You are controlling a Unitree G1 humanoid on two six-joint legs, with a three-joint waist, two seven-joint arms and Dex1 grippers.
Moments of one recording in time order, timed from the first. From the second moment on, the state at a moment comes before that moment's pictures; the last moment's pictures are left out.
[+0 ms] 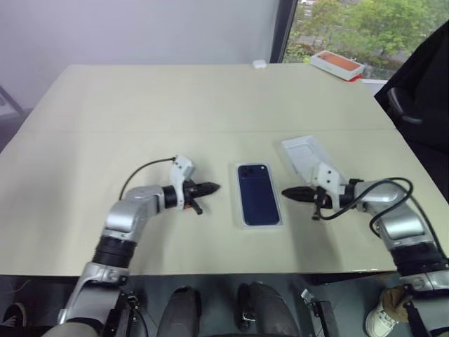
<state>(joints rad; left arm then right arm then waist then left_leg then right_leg) -0.47 0.43 -0.04 0.10 -0.42 0.66 -0.90 -0.43 -0.77 0.03 0.14 0.23 0.19 1.15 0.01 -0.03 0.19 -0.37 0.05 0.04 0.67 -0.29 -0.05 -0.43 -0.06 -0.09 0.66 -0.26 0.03</state>
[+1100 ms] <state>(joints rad) -0.37 0.50 0.05 0.01 -0.43 0.52 -0.87 -0.70 -0.72 0.09 0.13 0.22 1.05 0.74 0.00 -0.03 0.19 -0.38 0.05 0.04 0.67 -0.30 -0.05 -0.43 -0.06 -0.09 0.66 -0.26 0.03</state>
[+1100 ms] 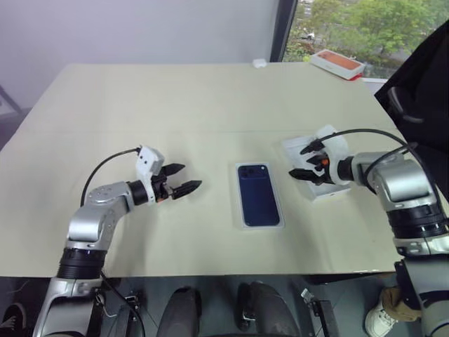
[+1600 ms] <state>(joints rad) -0.35 0.46 0.05 -0.02 -0.43 0.52 -0.82 -0.83 -0.73 0.19 0.17 0.24 1.27 0.74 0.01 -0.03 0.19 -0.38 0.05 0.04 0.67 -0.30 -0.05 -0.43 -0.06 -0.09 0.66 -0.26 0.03</state>
